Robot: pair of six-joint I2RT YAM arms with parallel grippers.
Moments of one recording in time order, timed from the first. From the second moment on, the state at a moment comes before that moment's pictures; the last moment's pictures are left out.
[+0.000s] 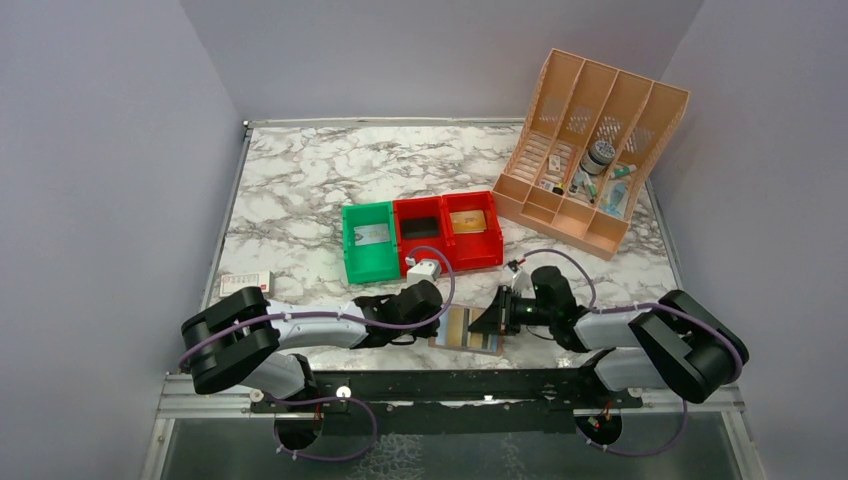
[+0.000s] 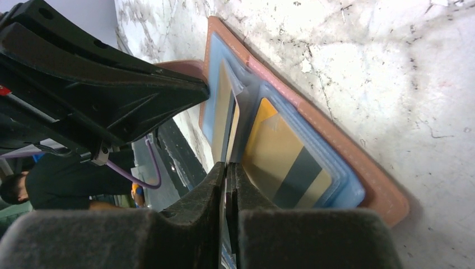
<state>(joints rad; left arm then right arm) -1.13 1.39 0.54 0.00 -0.23 -0.84 0.58 1.32 0.13 0.60 -0.63 0.89</state>
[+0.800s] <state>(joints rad) -1.13 1.39 0.54 0.00 -0.22 -0.84 0.58 1.50 0.11 0.83 -0.65 1.01</state>
